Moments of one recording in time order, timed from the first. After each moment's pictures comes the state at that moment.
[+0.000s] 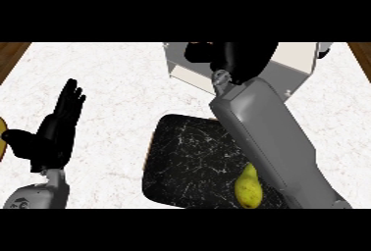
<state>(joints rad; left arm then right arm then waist) -0.12 0.17 0.02 -1.66 0.01 0.16 0.17 -1.02 -0.01 0.23 -1.29 1.29 -0.10 1.24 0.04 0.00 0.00</state>
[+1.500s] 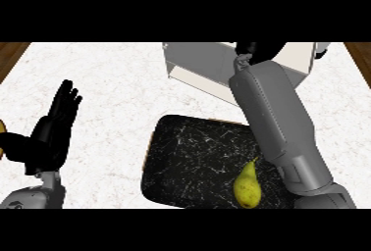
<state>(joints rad) -0.10 0.17 0.04 -1.67 0.01 0.14 0.17 -1.07 -0.01 -0.05 -0.92 1.24 -0.59 1.04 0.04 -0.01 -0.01</state>
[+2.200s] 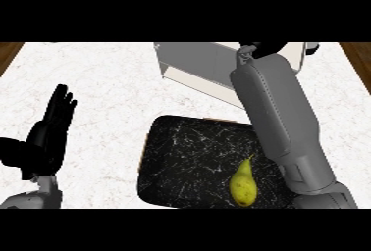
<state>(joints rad) -0.07 0.17 0.06 -1.68 0.01 0.14 0.15 -1.09 -0.01 -0.07 -0.98 1.25 -0.75 1.06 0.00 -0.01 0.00</state>
